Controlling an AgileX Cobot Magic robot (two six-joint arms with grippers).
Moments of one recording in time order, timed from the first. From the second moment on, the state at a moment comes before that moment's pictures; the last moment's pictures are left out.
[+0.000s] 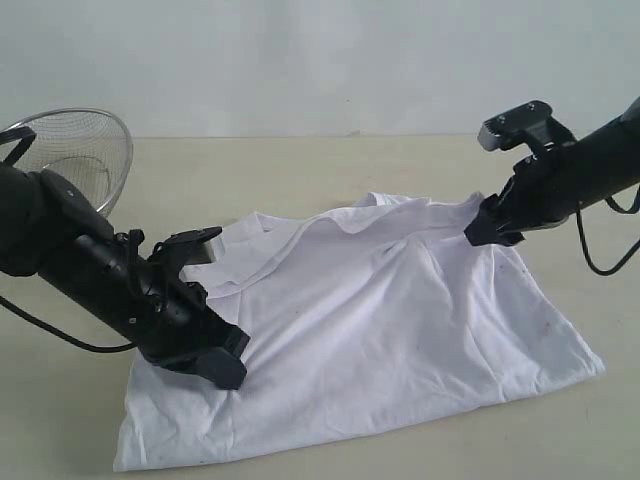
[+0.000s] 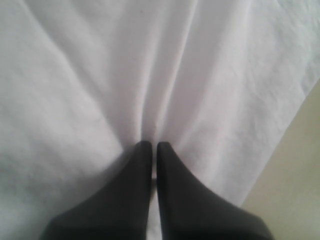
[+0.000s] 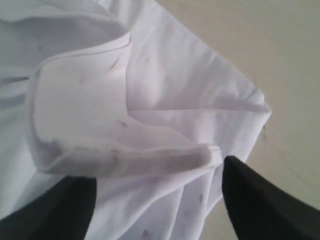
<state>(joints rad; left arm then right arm) -0.33 1.94 -0.90 -0.97 0.69 0.94 -0.11 1.95 -1.16 0.84 0.49 -1.30</state>
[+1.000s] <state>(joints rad) -0.33 1.94 -0.90 -0.97 0.69 0.94 0.01 1.95 -1.16 0.84 0.11 -1.36</state>
